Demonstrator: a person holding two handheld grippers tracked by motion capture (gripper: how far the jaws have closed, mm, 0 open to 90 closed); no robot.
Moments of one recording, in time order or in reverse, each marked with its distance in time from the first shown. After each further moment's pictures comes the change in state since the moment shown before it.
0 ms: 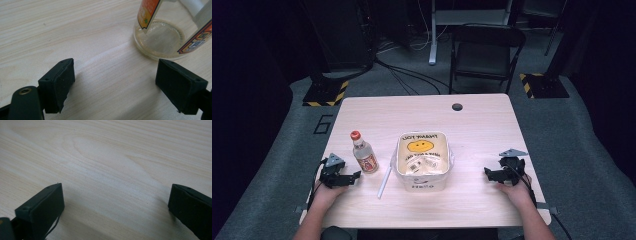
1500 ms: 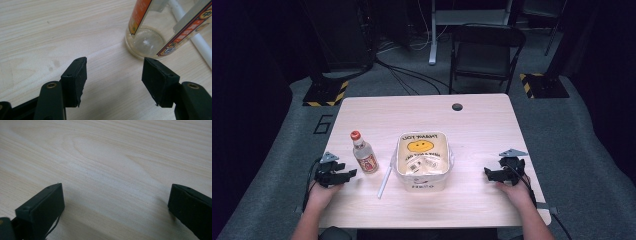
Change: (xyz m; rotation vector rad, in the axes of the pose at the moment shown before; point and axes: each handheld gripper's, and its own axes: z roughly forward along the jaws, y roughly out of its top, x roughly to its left) left arm -0.001 0.014 -0.023 0.048 -0.030 -0.068; right arm 0.001 0.000 0.000 -0.001 -0.002 0.004
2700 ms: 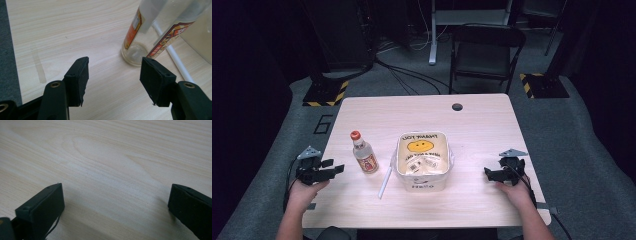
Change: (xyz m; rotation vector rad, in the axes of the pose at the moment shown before) left arm 0.011 0.017 -0.056 -0.050 -0.042 -0.029; right arm 0.000 0.000 0.000 0.000 0.000 -0.001
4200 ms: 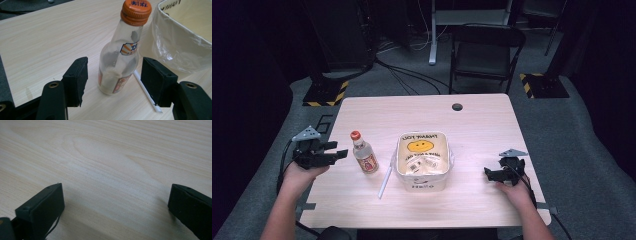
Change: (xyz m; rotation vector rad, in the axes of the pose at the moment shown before) left arm -0.032 0.074 -0.038 -0.065 -0.092 0.129; right arm 0.000 0.000 0.000 0.000 0.000 0.001
